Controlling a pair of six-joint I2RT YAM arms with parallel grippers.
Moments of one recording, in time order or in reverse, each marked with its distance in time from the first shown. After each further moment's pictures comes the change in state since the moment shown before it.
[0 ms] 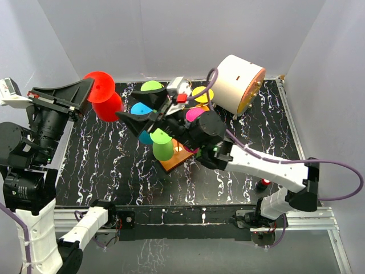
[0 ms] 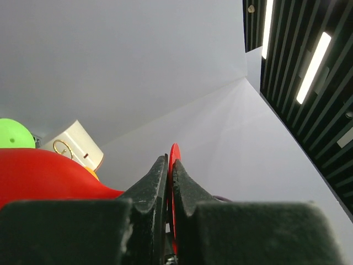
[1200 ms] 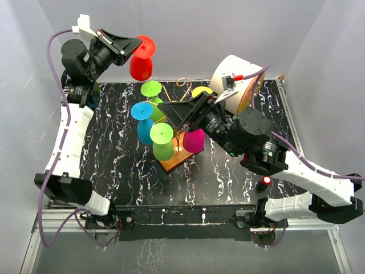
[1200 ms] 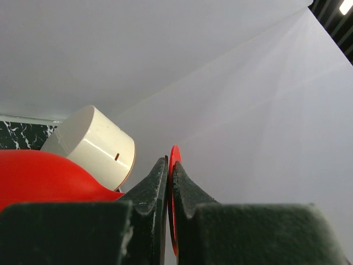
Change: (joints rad) left arm -0.004 0.639 0.130 0.439 0.319 0.145; right arm -0.002 -0.313 0.012 -0.589 0.304 0.658
